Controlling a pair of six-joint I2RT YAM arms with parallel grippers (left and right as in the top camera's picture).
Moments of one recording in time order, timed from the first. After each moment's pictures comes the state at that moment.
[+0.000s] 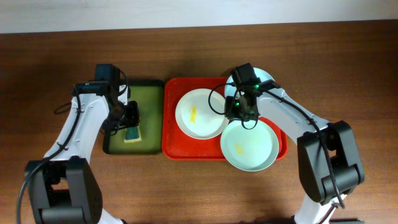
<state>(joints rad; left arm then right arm) 0.00 1.75 1.30 -1.01 0.09 -0.17 0.34 1.92 1.29 -0.68 -0.15 0.46</state>
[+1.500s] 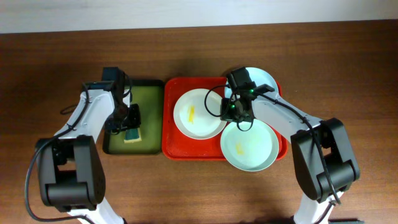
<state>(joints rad) 0.00 1.89 1.30 -0.94 0.03 -0.17 0.37 1.94 1.26 -0.57 -0.15 0.49</state>
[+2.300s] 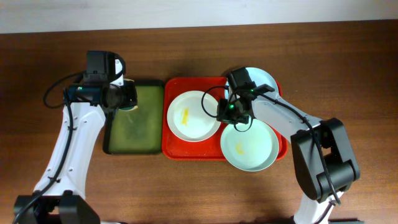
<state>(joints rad) -0.05 1.59 1.35 -0.82 0.01 -0.15 0.37 1.94 1.26 -0.57 -0.29 0.52</state>
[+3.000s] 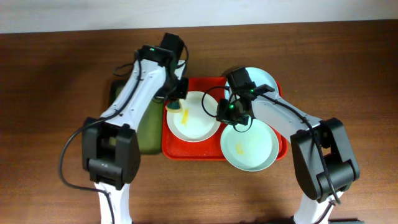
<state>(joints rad) -0.35 2.14 1.88 -1.18 0.08 -0.16 0.37 1.94 1.25 -0.58 -0.31 0.58</state>
